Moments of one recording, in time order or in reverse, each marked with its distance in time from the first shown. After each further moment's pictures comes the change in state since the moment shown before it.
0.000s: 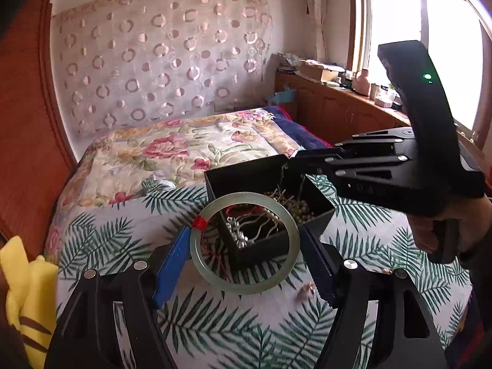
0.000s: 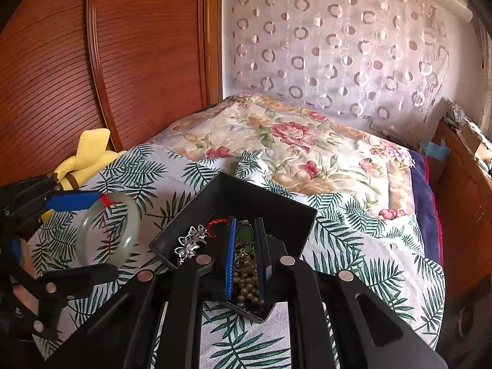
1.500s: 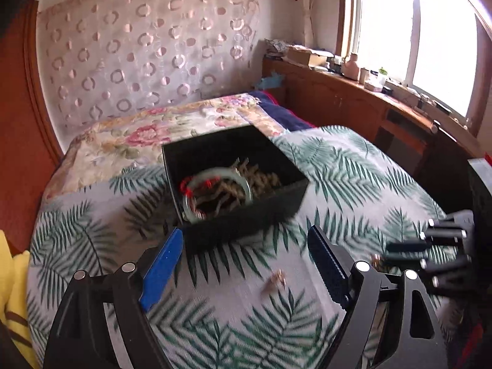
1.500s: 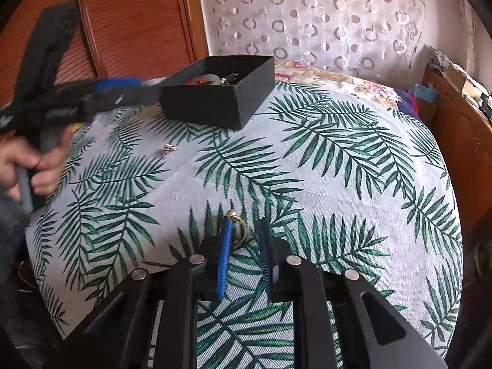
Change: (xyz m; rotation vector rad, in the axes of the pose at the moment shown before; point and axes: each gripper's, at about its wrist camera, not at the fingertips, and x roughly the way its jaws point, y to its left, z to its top) left arm 0.021 -0.037 -0.028 0.022 0.060 -0.052; right arm -0.062 -0.016 -0.182 0.126 0.120 0.016
